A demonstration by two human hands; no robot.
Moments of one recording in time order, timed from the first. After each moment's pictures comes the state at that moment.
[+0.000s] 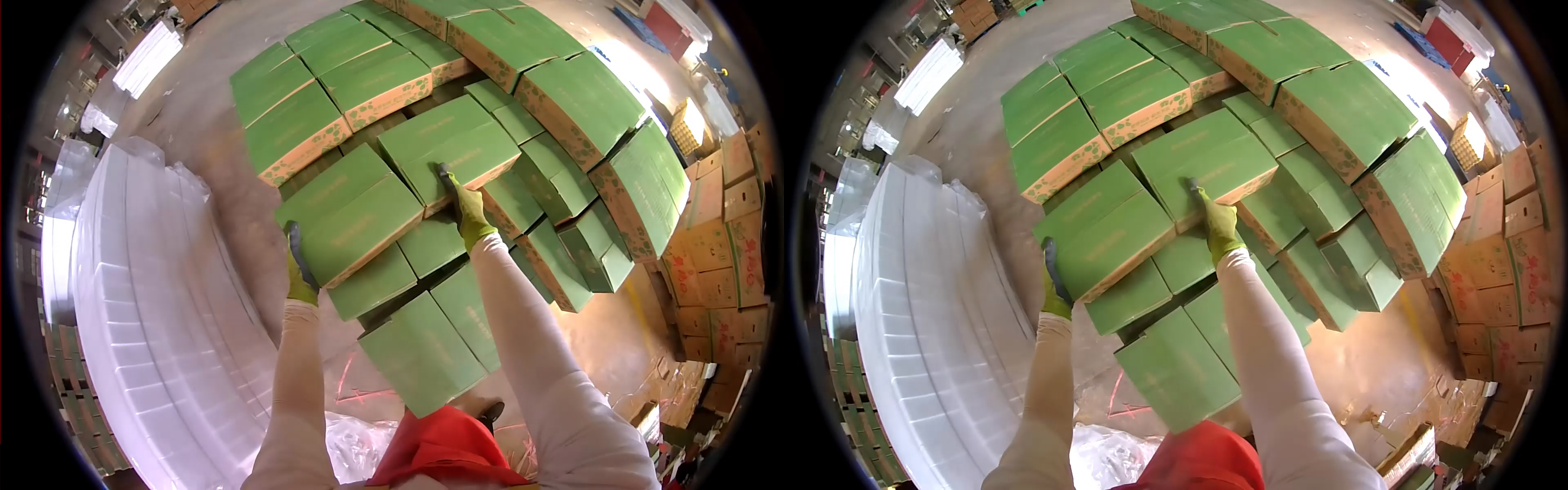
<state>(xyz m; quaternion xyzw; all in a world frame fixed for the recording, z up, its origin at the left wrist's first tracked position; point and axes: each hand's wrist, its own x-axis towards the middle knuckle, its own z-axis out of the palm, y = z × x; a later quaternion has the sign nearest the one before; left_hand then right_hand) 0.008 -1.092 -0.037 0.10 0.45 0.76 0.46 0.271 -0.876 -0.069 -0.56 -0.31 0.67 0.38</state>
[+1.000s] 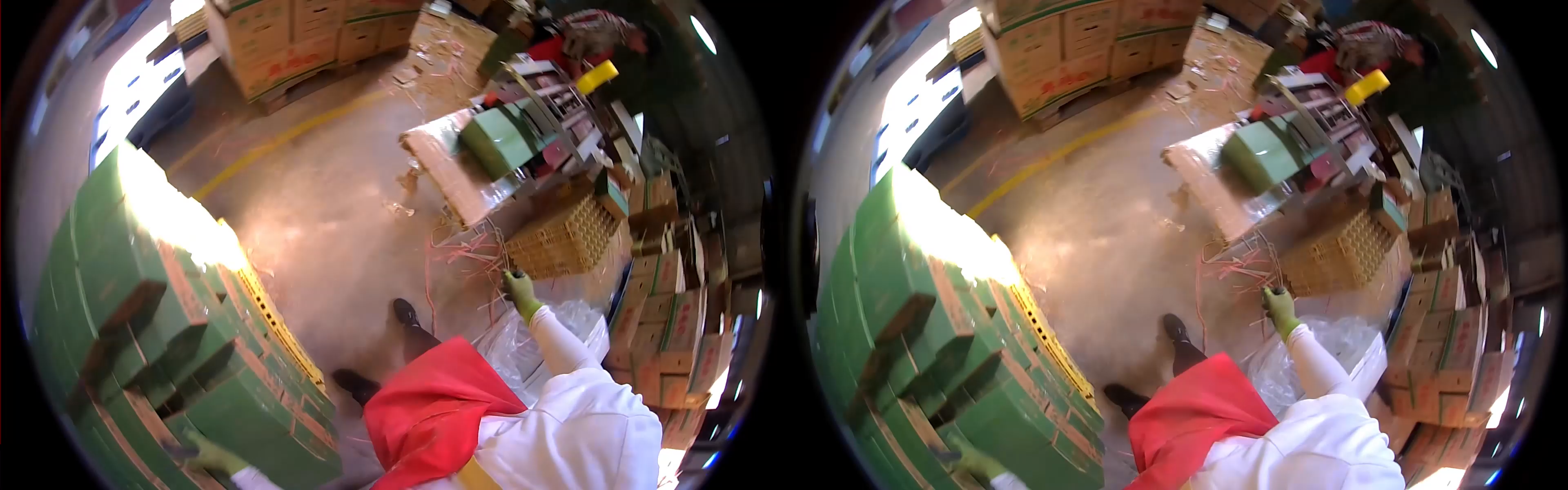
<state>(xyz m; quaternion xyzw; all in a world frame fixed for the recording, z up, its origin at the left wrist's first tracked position) 0.421 -1.044 0.038 0.71 0.52 0.47 0.04 0.877 -1.626 -0.041 -0.80 0.26 0.20 0.51</state>
